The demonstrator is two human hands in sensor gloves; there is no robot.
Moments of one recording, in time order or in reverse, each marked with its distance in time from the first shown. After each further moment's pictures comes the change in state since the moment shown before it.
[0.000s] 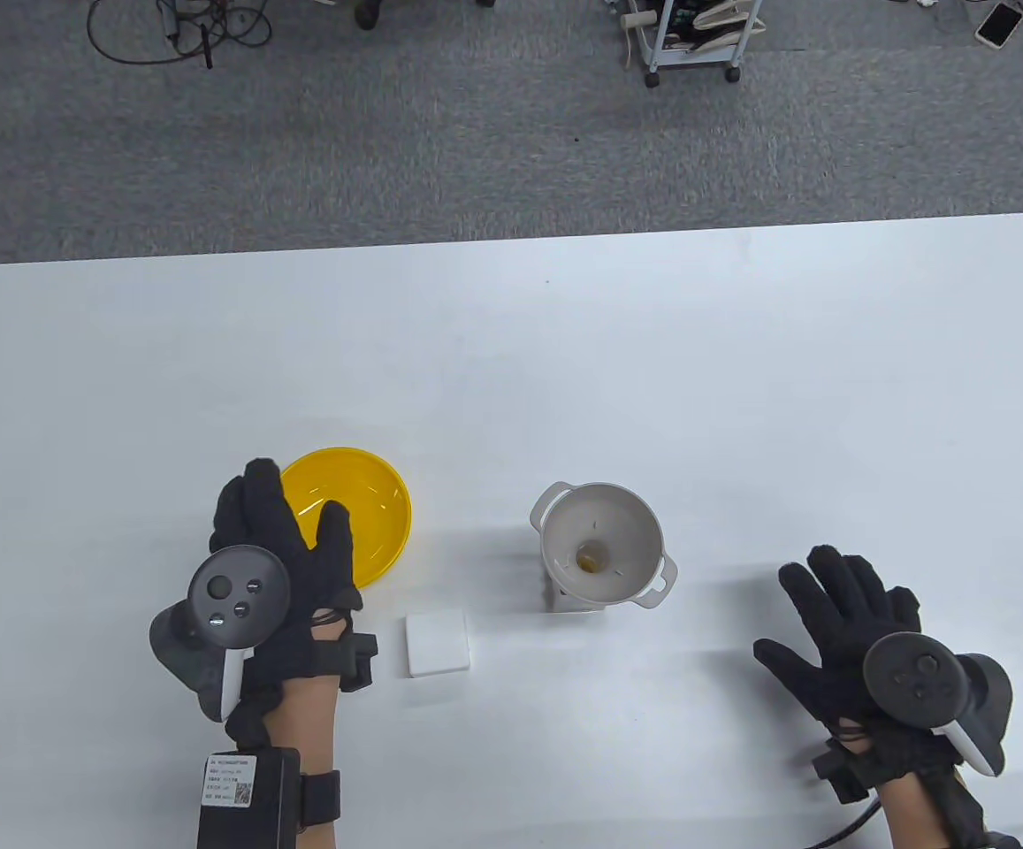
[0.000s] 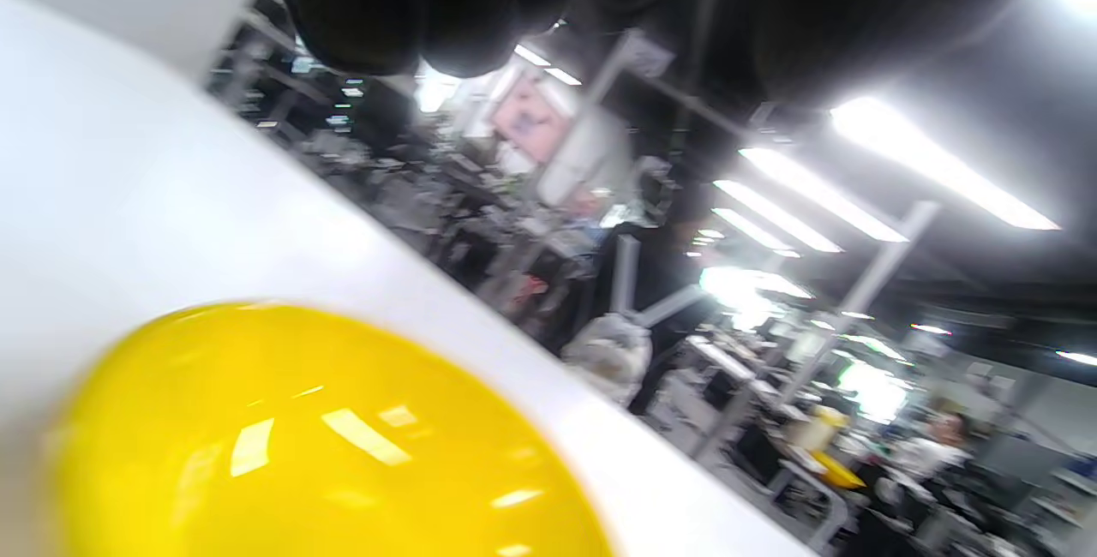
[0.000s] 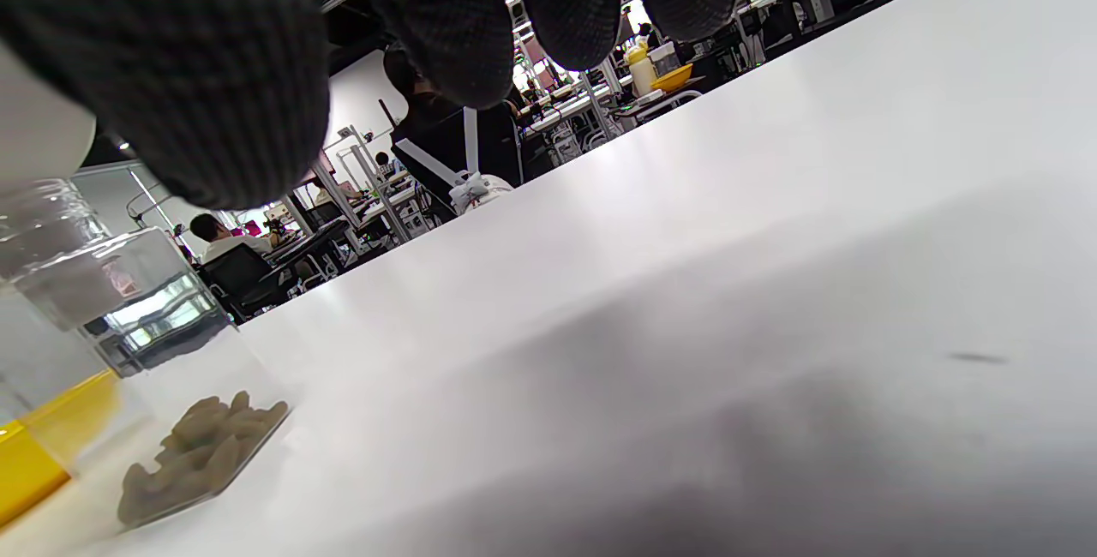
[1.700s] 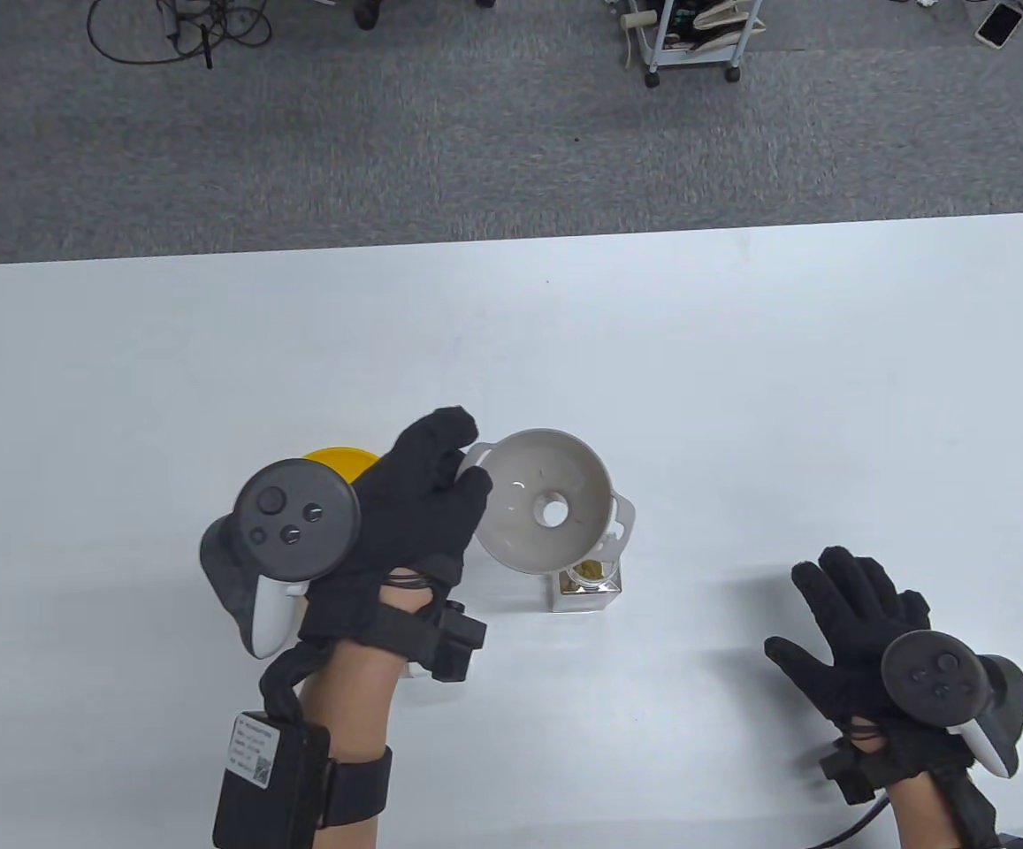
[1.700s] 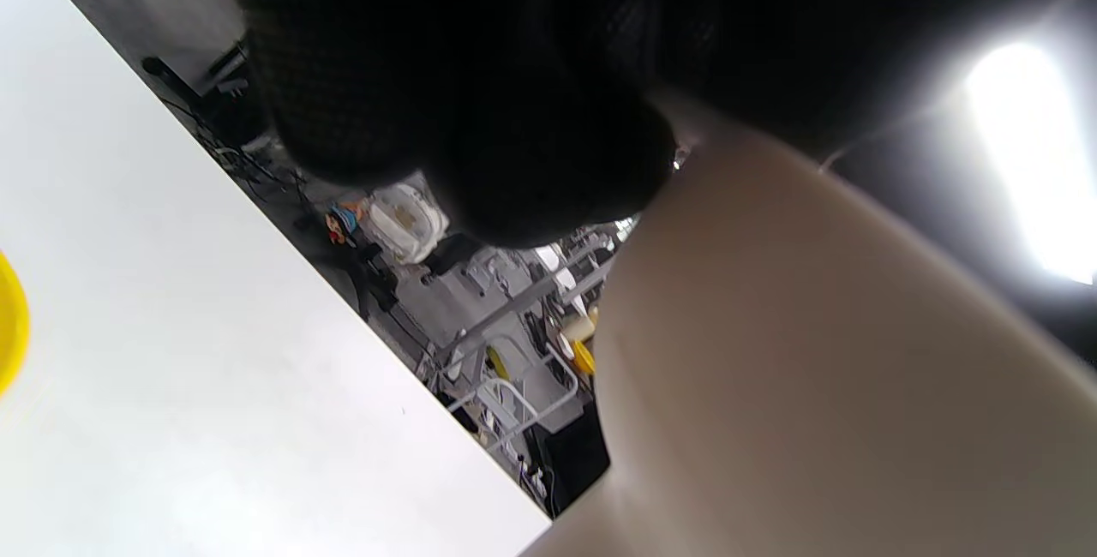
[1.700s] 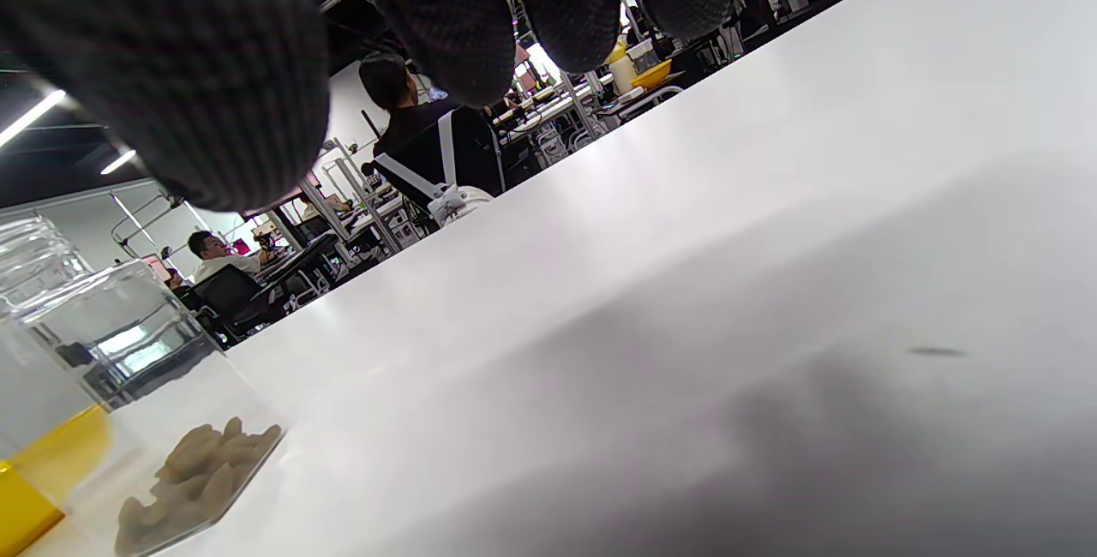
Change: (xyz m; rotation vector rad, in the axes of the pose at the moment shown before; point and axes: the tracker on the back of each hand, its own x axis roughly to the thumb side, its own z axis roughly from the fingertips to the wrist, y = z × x) left_hand 0.096 0.041 -0.020 -0.243 -0.109 0.374; right_hand -0.008 -0.005 0.001 0.001 0.033 -0.048
